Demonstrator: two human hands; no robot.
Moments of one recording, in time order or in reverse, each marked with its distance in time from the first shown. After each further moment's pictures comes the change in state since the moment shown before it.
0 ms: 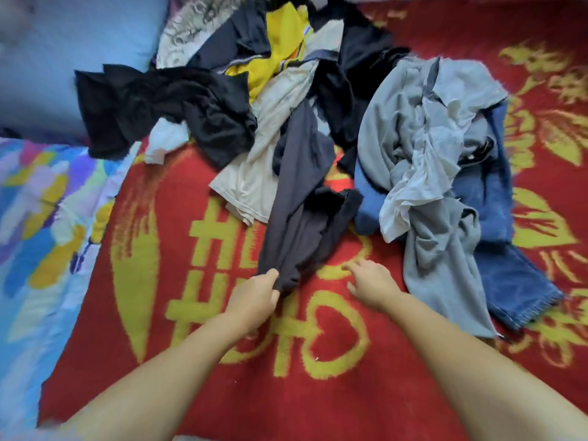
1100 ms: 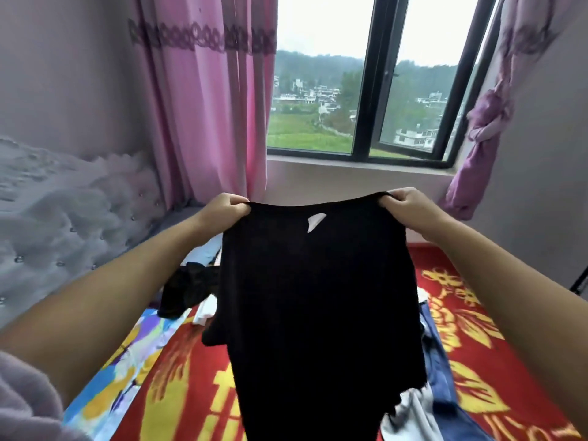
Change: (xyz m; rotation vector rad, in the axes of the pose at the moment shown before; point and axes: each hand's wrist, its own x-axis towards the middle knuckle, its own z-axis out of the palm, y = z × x) left_hand -0.177 0.084 -0.470 -0.584 0.549 0.315; right_hand -0.284 -0.108 -0.456 0.611 0.815 -0.255
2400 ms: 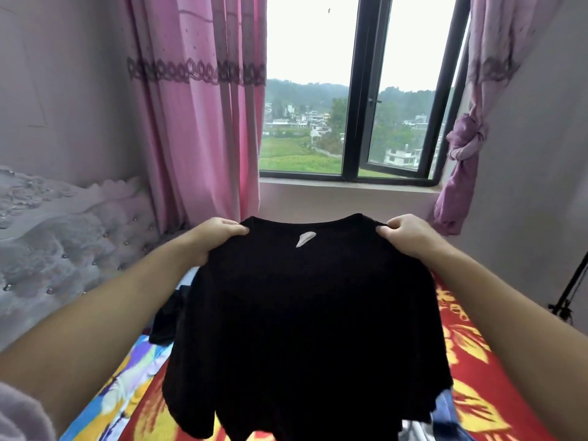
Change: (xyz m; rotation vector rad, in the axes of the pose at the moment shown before) left_hand -0.007 0.013 -0.002 -0.316 -0.113 -0.273; right_hand -0.033 -0.001 -0.019 -0.318 0.049 0.158
